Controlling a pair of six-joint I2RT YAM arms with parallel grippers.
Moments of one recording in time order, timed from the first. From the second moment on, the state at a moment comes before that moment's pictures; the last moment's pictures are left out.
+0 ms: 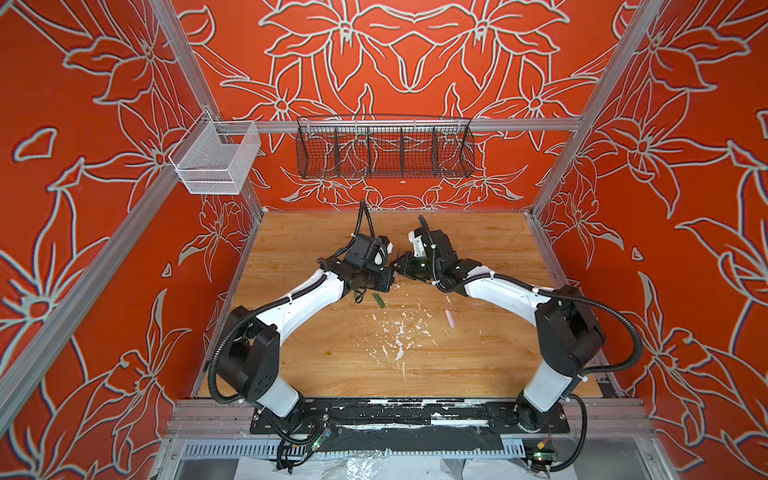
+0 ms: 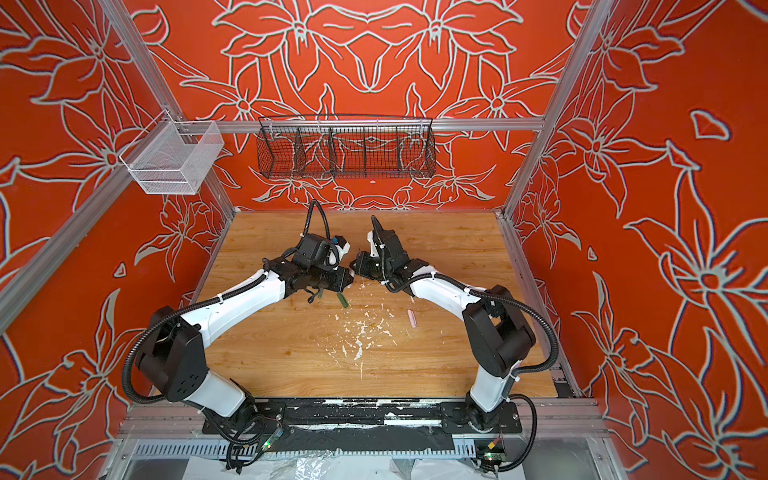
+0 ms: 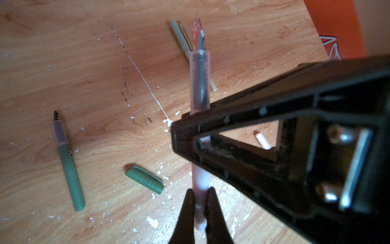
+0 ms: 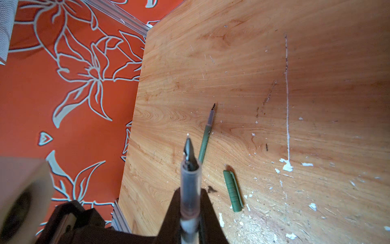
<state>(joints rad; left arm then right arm) -0.51 1.56 1.18 -0.47 0.24 -0.28 0.62 1.73 1.20 -0.04 -0.32 0.85</state>
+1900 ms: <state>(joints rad) -0.51 1.52 1.10 -0.36 0.30 -0.30 0.62 1.64 1.05 0.15 -0.42 0.97</state>
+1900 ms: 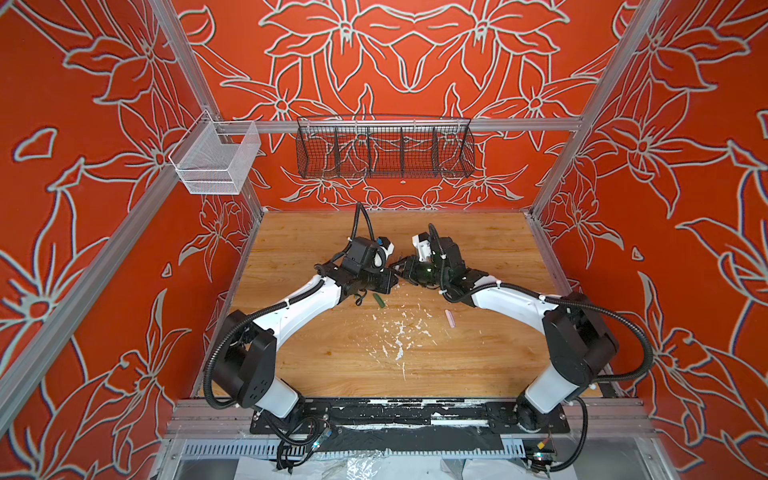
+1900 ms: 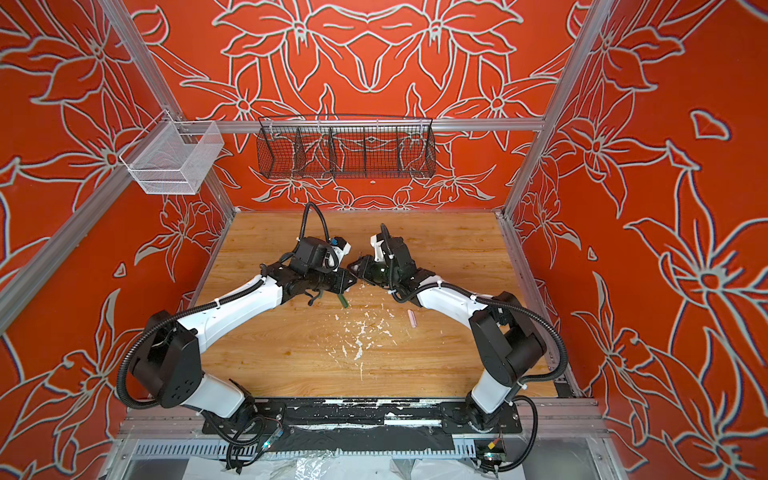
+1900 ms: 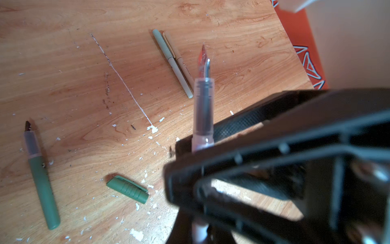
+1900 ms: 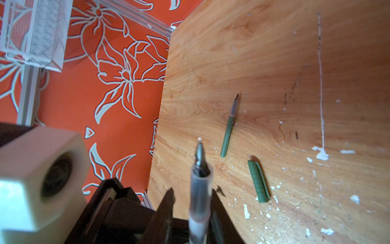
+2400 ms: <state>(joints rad) -0.51 1.46 1.06 -0.28 0.30 -0.30 0.62 1.18 0.91 -0.12 -0.25 0.80</state>
